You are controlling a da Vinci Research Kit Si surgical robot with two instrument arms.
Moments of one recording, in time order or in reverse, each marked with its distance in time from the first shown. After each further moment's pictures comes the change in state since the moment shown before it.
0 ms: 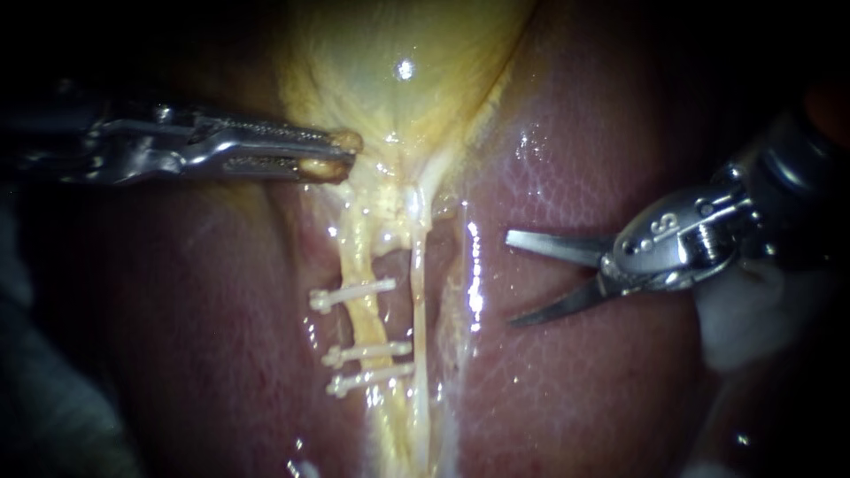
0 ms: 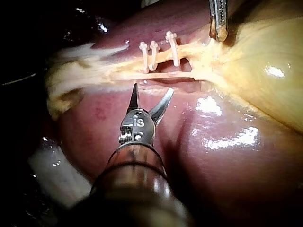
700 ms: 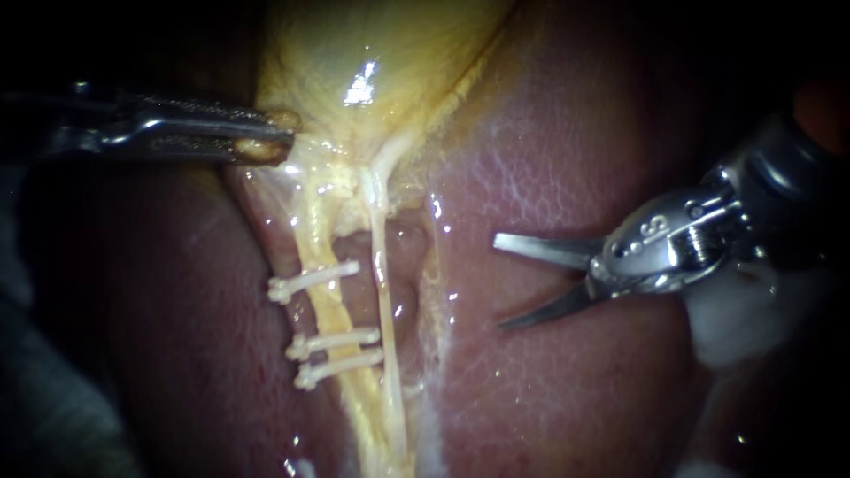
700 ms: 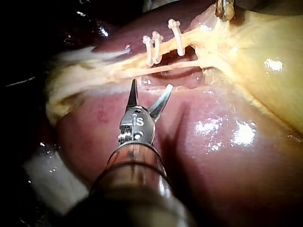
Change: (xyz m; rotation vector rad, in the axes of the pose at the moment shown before) right arm 0.001 -0.001 0.004 0.100 0.094 0.021; left arm 0.001 -0.001 -0.007 0.007 -0.003 -0.001
